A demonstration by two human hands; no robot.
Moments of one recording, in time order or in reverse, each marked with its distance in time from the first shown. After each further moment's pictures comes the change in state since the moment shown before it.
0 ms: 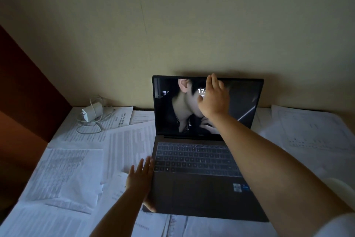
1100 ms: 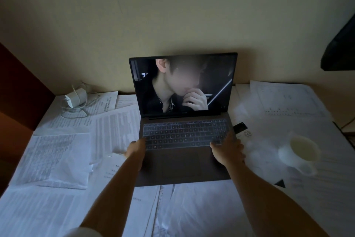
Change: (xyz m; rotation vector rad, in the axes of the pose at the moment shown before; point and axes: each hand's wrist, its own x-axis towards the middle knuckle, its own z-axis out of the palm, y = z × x) left_hand 0.014 0.030 -0.014 -1.270 0.076 -0.451; right_hand -0.213 0.104 0.061 0.168 -0.473 0.718
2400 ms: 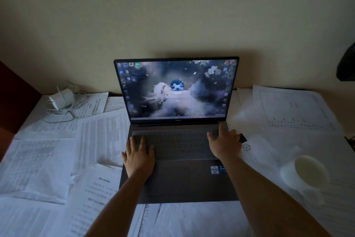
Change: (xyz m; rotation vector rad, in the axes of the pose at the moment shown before) left_hand -0.002 0.012 0.052 0.520 0.238 0.334; right_hand 0.068 -0.022 -0.021 -0.234 0.025 -0.176
